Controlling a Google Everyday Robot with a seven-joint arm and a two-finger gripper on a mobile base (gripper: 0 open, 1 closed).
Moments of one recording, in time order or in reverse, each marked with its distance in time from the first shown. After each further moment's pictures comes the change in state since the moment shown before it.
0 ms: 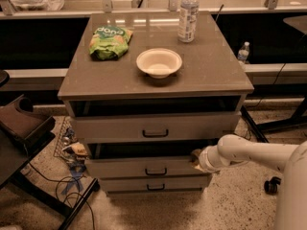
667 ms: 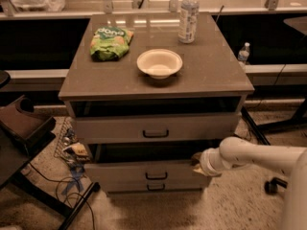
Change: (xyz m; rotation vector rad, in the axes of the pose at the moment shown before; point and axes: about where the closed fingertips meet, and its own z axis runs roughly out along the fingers) arm 0.004 0.012 -0.010 -0.007 0.010 0.005
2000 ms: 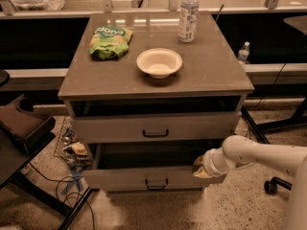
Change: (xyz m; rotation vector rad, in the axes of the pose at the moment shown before) arm 0.003 0.013 -0.011 -0.055 0.005 -0.025
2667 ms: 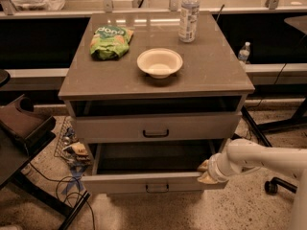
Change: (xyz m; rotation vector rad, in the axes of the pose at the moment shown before) arm 0.021 0.026 -0.016 -0.036 0.046 0.047
